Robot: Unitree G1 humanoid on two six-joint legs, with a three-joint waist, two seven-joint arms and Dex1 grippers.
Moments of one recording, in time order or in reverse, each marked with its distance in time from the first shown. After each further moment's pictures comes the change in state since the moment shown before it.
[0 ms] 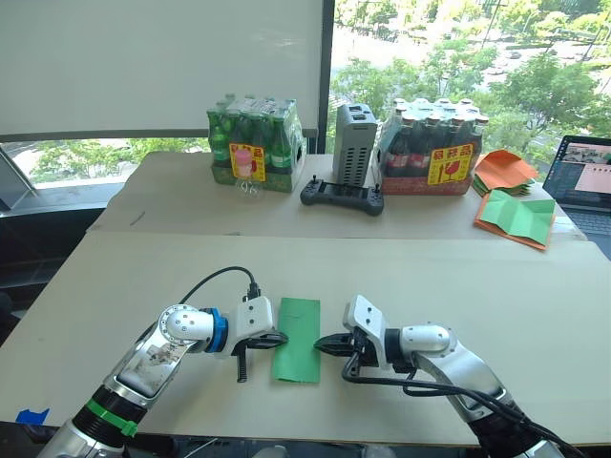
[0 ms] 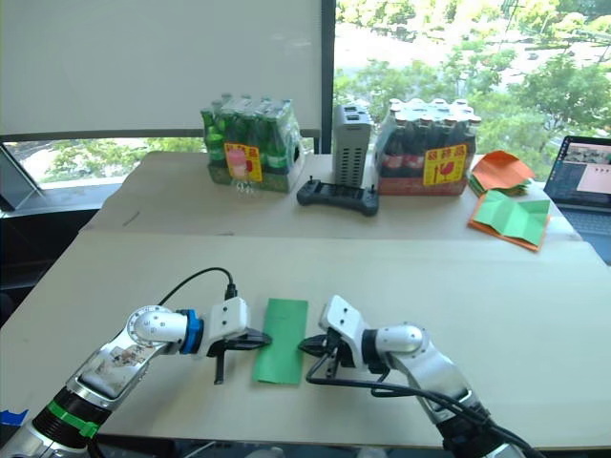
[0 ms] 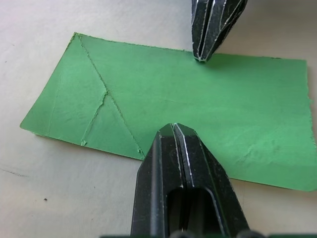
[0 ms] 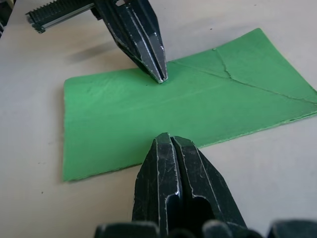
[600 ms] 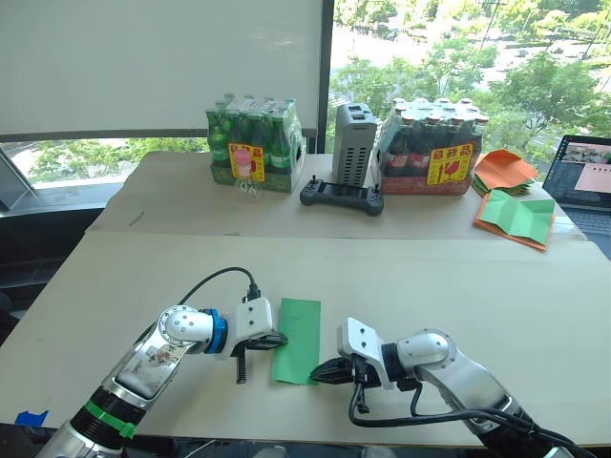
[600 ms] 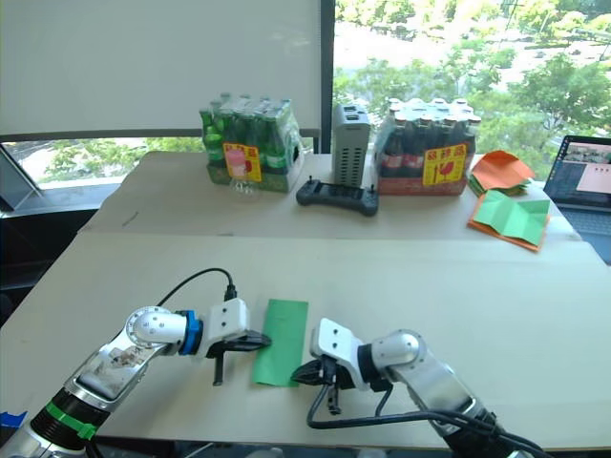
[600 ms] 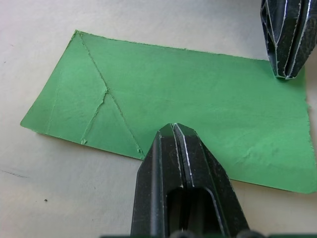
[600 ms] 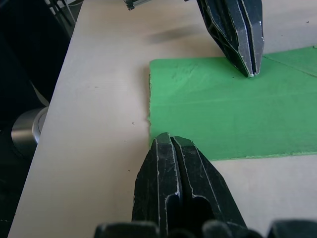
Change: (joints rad) left arm 0.009 0.007 0.001 -0.015 0.001 0.001 0.001; right arm 0.019 -0.065 0.093 -0.098 0.001 0.007 0.097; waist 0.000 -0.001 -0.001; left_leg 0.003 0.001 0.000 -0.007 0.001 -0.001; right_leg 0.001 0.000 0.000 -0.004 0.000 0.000
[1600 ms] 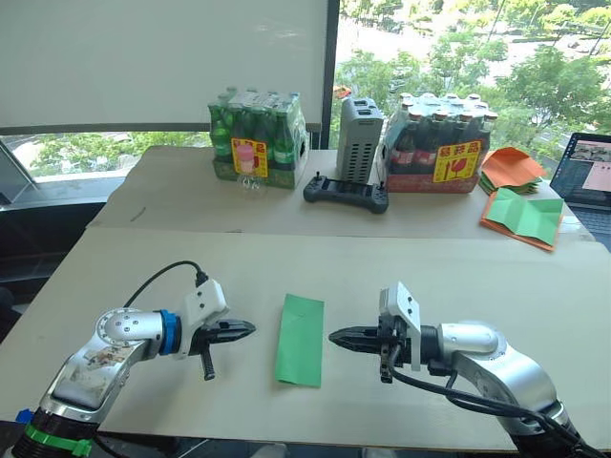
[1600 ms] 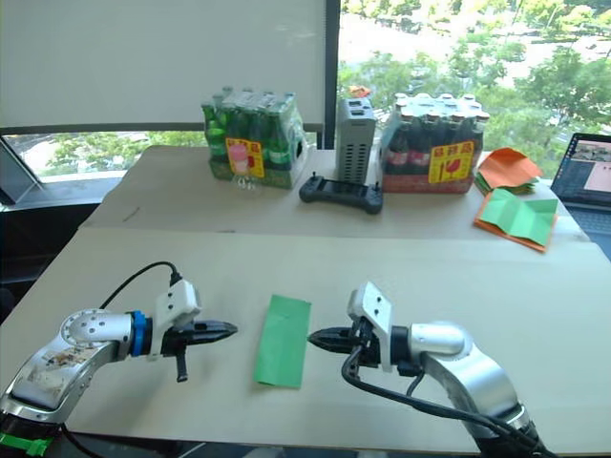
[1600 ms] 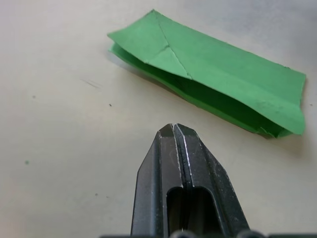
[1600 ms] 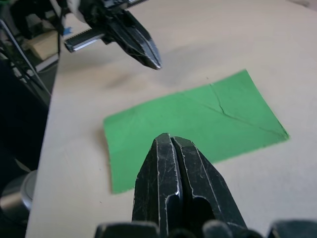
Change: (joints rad) left arm 0.149 0.077 0.268 -0.121 -0.217 0.191 0.005; right arm 0.082 -0.024 -0.305 -0.141 0.239 0.134 -0.135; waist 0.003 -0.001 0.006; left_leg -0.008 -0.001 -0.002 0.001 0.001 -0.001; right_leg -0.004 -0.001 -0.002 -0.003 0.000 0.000
